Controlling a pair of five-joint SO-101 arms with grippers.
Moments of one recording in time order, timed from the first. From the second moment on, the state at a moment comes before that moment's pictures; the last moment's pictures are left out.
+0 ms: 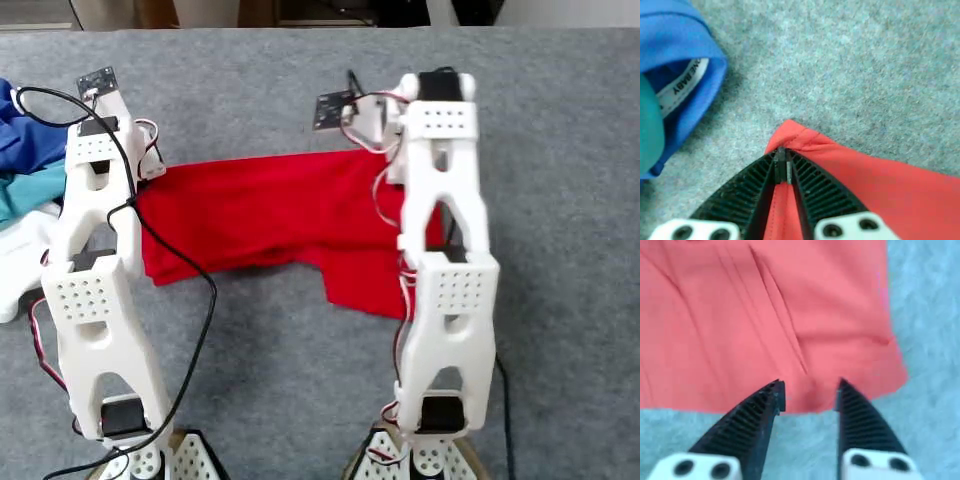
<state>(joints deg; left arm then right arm) -14.0 41.2 -26.0 61.9 3.6 -2.7 44.5 -53.1 100.9 68.7</state>
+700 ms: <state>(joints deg) -14.0 41.2 -26.0 61.9 3.6 -6.6 -16.7 35.4 82.0 72.9</state>
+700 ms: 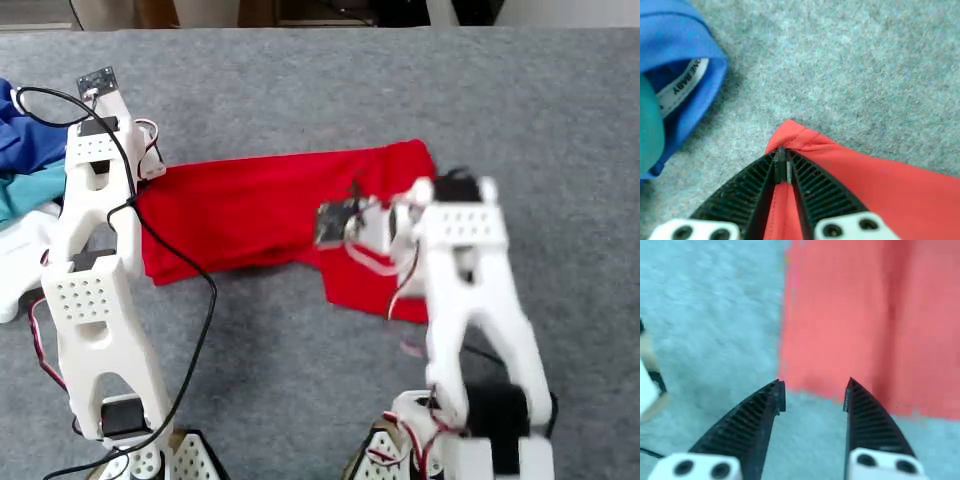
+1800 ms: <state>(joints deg) -14.0 41.2 -26.0 61.9 3.6 -11.2 -6.7 48.1 64.9 67.8</state>
